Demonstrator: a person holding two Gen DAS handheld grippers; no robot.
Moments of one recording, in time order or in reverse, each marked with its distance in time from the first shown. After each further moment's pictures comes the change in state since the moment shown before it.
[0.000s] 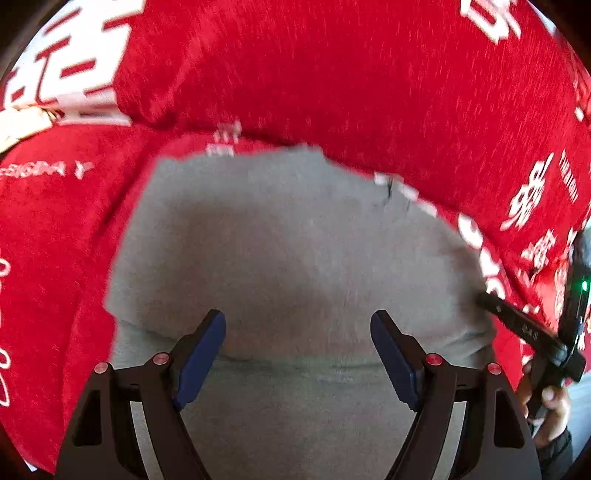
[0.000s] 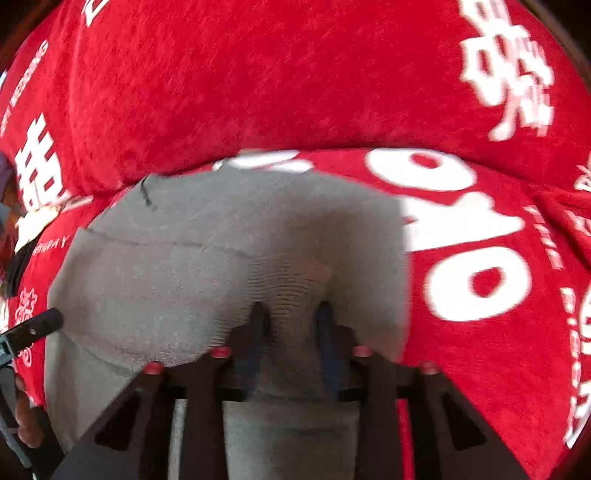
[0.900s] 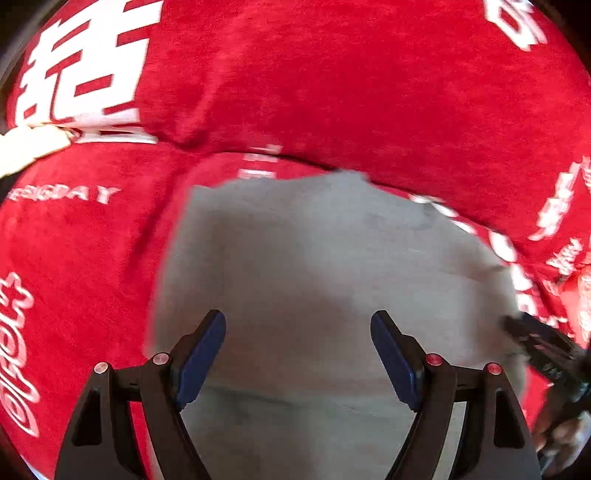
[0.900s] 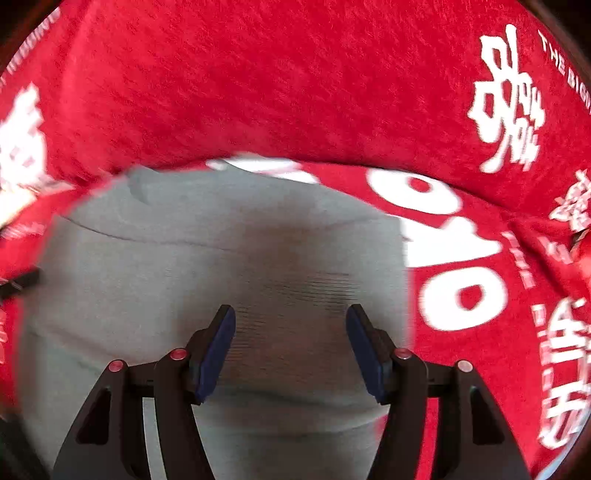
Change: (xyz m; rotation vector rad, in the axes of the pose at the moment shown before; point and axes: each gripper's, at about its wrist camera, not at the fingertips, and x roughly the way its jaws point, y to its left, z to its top) left arm 0.017 0.003 0.017 0.035 0.000 0.091; right arm 0.019 0.067 -0.009 -0.093 0.029 -0.030
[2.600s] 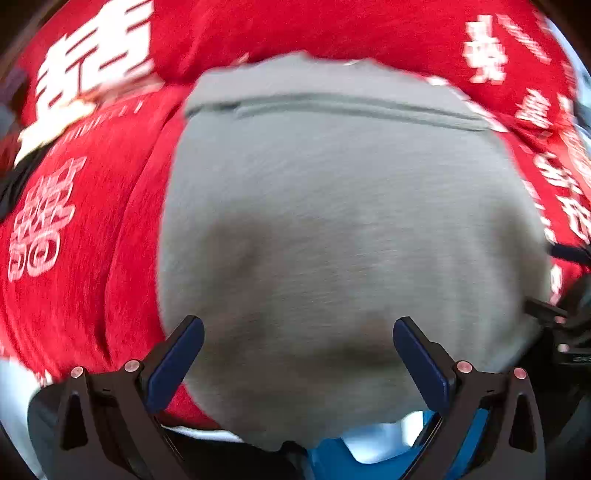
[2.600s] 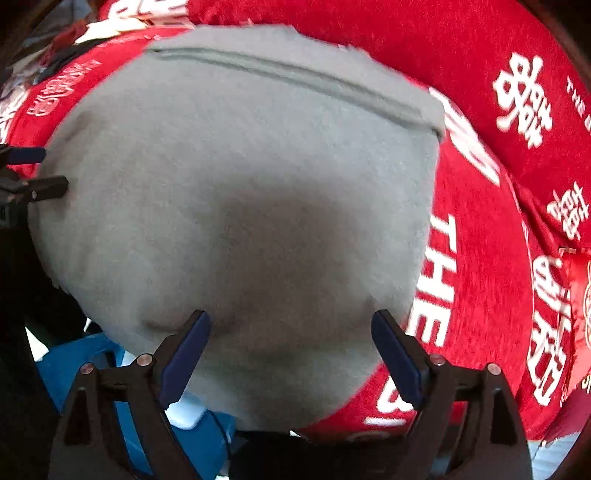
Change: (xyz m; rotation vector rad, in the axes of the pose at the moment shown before) left arm -0.094 -0.006 -0.213 0.291 0.096 0.087; right arm -0.101 0.046 -0.228 -0.428 0.144 -0.040
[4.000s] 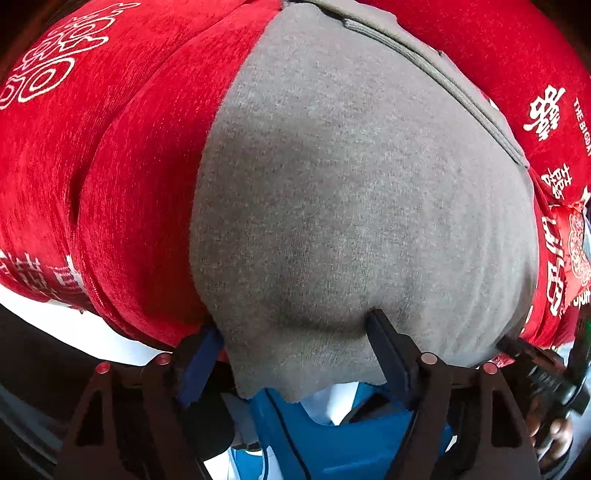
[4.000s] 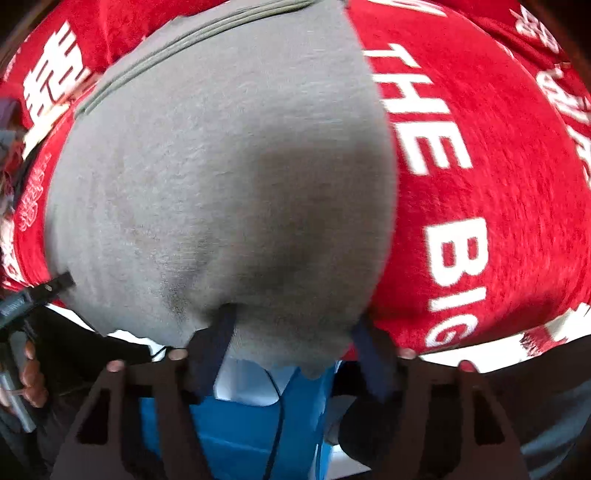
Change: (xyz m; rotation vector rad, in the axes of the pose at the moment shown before) left arm 0.025 0.064 -0.051 -0.407 0.235 -0.158; right arm 0.022 -0.046 -0.054 0.494 0.207 0.109
